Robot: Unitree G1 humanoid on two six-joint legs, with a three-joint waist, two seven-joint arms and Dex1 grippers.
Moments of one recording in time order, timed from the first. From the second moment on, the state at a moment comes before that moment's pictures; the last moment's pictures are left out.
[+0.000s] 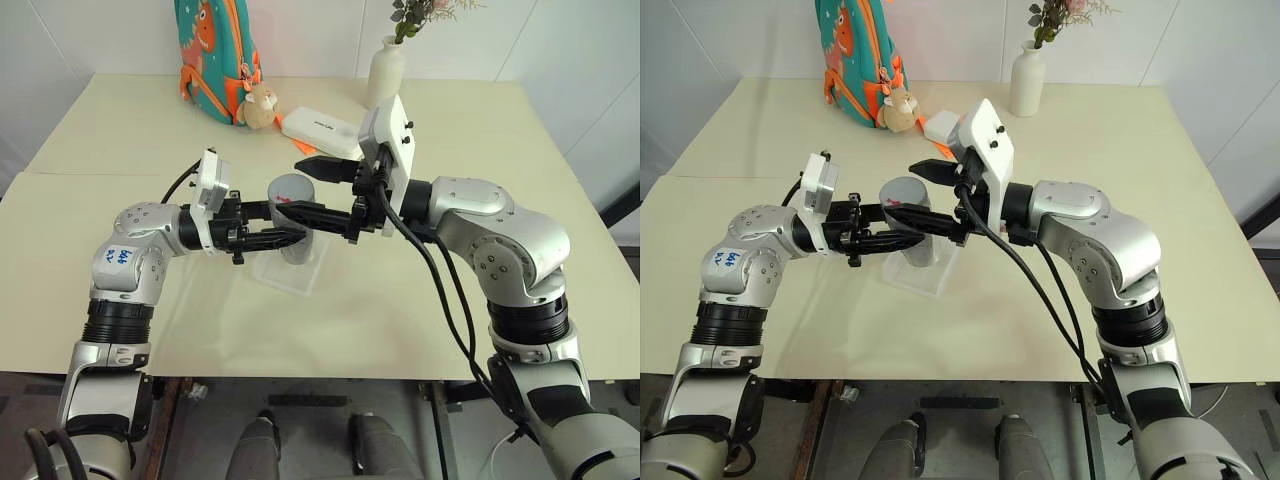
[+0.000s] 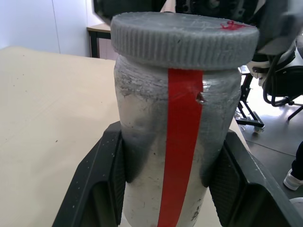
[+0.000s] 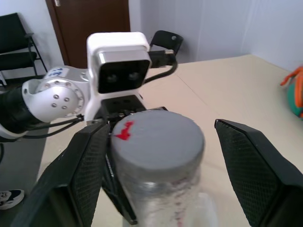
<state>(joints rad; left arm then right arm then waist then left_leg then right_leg) -0.74 0.57 0.03 0.18 -0.53 0.40 -1.25 -0.91 -0.38 0.12 -0.26 0.61 0.81 0.72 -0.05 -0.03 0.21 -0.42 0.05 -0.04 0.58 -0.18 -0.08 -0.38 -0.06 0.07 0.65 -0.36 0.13</state>
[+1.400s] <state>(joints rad) -0.74 0.53 0.03 0.18 -0.53 0.37 -1.23 -0.92 -0.47 0.07 -0.09 0.61 0.73 0.97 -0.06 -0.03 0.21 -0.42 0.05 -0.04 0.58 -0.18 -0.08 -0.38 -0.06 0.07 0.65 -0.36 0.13</state>
